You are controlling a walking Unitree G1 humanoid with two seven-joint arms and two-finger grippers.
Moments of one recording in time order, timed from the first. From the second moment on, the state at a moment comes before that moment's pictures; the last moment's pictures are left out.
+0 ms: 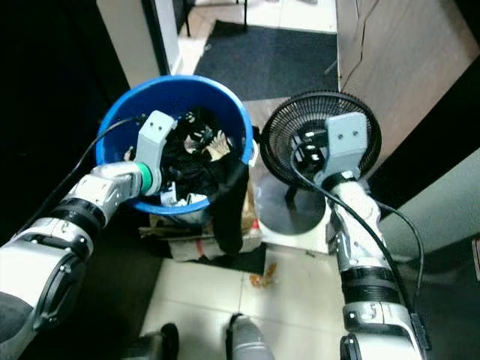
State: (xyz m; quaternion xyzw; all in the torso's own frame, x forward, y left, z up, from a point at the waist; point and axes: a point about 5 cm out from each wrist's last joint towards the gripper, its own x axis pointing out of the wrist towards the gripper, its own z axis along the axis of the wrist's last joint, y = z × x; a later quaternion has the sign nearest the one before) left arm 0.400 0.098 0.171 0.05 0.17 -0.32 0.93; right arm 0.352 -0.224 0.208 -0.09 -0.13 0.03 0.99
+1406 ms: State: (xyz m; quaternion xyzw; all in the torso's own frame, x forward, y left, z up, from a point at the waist) left arm 0.387 0.115 0.146 -0.02 0.23 -0.36 0.90; right arm 0.340 -0.217 0.220 -0.09 -0.13 0.03 0.99
